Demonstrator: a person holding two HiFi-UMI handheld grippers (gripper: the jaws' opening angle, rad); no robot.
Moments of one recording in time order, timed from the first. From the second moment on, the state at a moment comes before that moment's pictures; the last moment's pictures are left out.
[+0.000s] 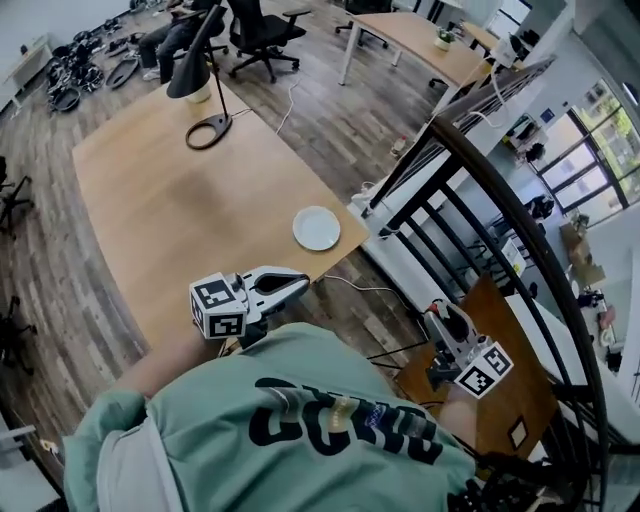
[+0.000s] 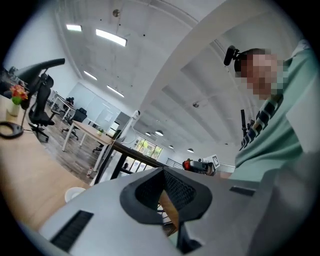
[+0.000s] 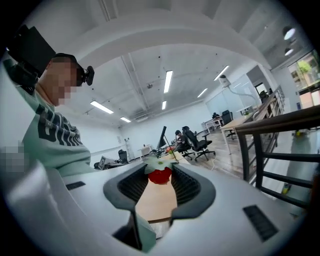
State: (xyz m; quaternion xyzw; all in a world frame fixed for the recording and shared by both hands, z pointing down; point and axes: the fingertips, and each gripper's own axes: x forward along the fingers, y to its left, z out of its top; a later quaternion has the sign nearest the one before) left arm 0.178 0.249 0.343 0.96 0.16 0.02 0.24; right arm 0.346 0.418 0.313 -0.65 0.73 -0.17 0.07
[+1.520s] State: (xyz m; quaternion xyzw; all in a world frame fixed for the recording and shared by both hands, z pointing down) left arm 0.129 0.135 0.318 0.97 -0.14 -0.04 0.20; right arm 0.346 0.161 0.325 -0.38 0.90 -0.22 -0.01
